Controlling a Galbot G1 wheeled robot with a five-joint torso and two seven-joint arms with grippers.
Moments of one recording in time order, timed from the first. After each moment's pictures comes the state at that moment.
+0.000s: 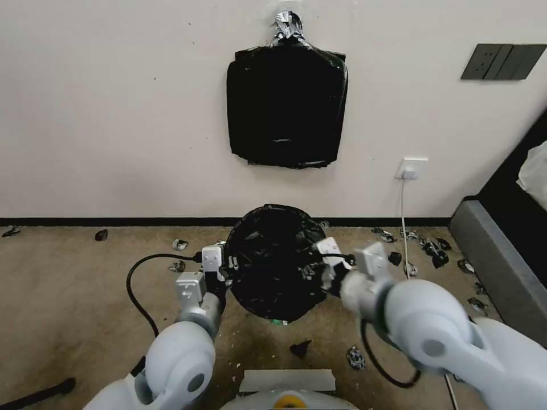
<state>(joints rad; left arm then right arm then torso) 1.36 -0.98 -0.04 -2.25 -0.72 0.34 -0.71 -0.77 0.80 -0.34 2.30 1.34 -0.69 0.79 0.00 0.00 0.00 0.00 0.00</state>
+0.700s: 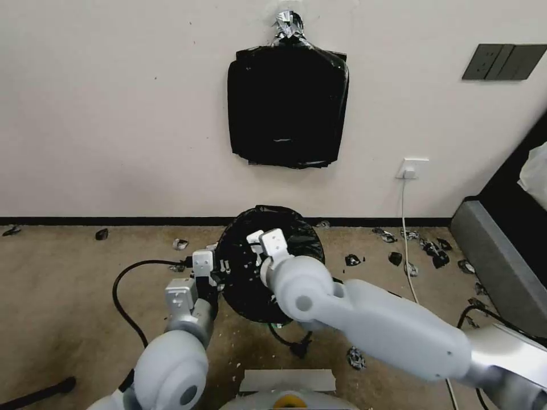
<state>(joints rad) 1.44 -1.01 -0.11 -2.30 -0.68 0.36 -0.71 -0.50 1.16 -0.65 1.93 1.37 -0.72 1.06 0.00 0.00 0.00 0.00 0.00</state>
